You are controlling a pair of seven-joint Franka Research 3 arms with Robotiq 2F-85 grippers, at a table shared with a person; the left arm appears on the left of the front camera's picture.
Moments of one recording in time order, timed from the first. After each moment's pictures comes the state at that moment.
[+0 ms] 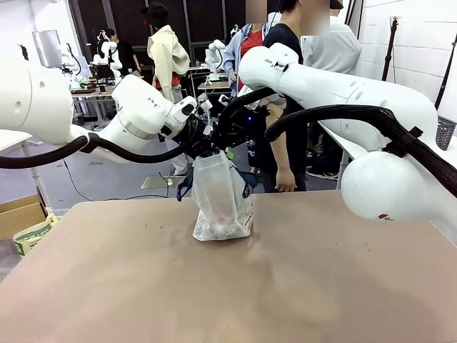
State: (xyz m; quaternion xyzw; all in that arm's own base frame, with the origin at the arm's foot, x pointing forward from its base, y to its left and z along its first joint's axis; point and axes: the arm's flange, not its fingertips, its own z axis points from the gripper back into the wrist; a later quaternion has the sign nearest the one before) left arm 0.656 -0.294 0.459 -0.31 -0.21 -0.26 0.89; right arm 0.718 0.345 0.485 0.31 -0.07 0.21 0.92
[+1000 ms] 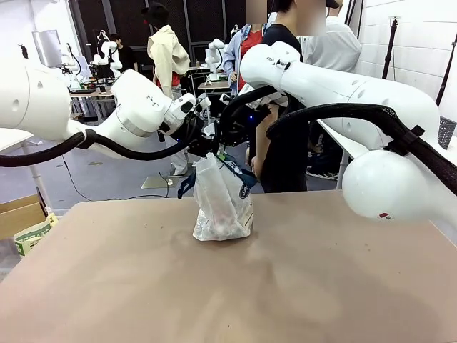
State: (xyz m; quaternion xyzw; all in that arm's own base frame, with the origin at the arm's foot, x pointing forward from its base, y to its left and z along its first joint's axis) left arm 0.660 -0.289 0.467 -0.29 -0.22 -0.27 0.89; right arm 0.718 0.341 0.489 0.31 -0.07 0.22 0.92
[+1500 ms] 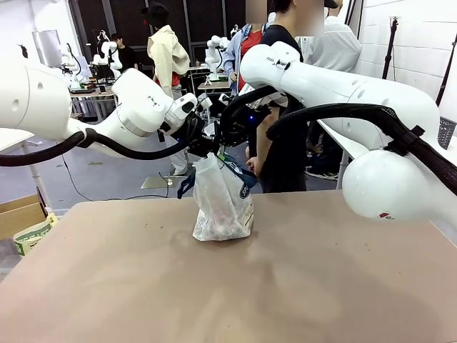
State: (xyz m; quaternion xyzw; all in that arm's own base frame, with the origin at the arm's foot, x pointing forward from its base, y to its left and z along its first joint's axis) left arm 0.657 -0.293 0.469 -0.27 -0.22 -0.28 0.89; right arm 0.718 0.341 0.488 0.31 -0.07 0.23 0.92
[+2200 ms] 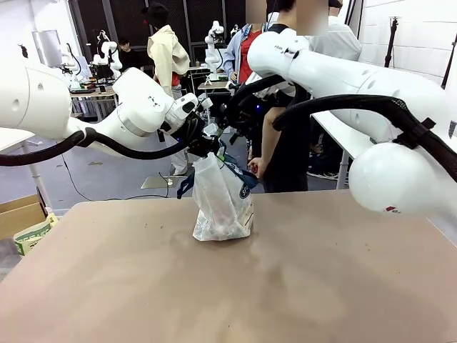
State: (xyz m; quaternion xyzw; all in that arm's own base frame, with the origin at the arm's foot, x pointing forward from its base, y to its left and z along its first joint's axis) left arm 0.658 -0.292 0.468 -0.27 -0.22 -0.27 0.90; right arm 0.721 0.319 0.521 0.31 -0.10 0.22 0.92
